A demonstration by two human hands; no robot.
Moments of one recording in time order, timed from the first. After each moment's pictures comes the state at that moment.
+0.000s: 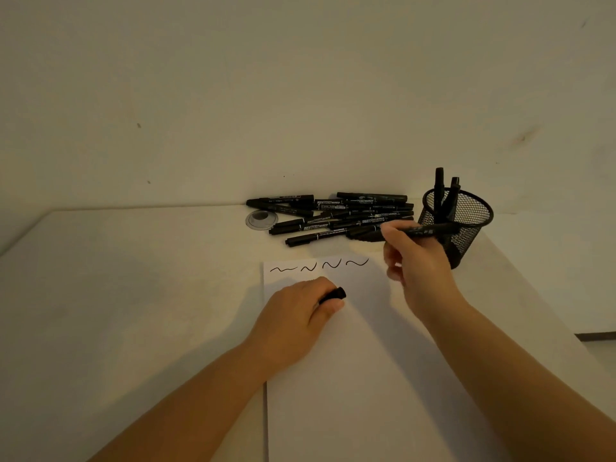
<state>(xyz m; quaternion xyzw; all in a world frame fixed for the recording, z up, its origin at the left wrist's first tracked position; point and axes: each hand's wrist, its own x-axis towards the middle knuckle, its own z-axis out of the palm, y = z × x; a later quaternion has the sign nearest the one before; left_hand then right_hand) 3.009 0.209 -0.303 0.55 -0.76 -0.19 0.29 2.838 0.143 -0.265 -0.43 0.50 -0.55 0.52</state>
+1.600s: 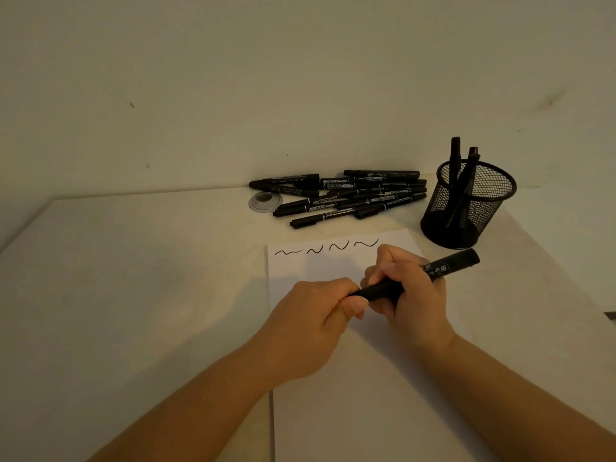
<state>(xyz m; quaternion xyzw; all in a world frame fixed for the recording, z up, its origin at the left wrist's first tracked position) 3.000 0.233 -0.283 0.49 -0.76 -0.29 0.31 2.857 0.192 -0.292 -0.51 0.29 -0.55 0.60</state>
